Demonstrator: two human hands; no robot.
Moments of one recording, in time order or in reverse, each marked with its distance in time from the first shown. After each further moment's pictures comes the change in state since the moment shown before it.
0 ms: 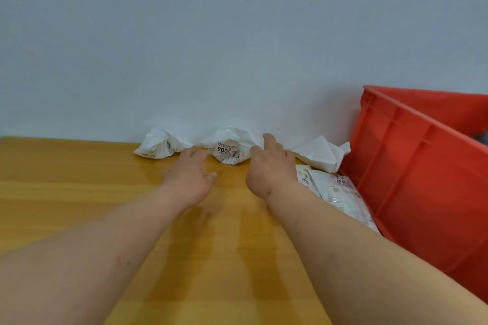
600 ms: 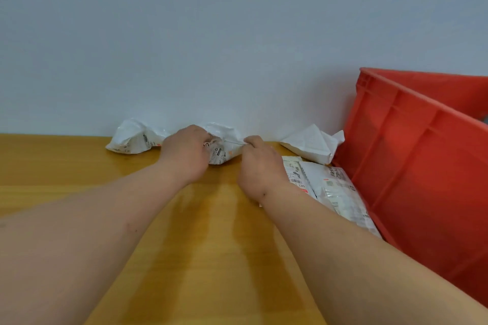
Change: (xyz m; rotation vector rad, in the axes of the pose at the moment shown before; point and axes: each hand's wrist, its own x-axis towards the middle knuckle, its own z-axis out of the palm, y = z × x) left_hand 0.054 0.022 0.016 0.102 0.115 0.169; right_hand 0.016 0.023 0.028 0.129 -0.037 -0.058
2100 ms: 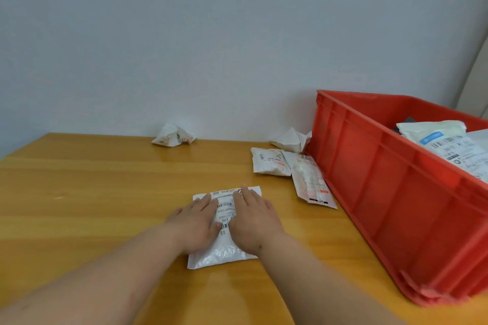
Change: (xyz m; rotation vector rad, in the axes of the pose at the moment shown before) left_hand -0.255 0.028 -0.036 0.230 -0.554 0.036; right_hand -0.228 -0.053 0.000 0.046 -0.248 0.010
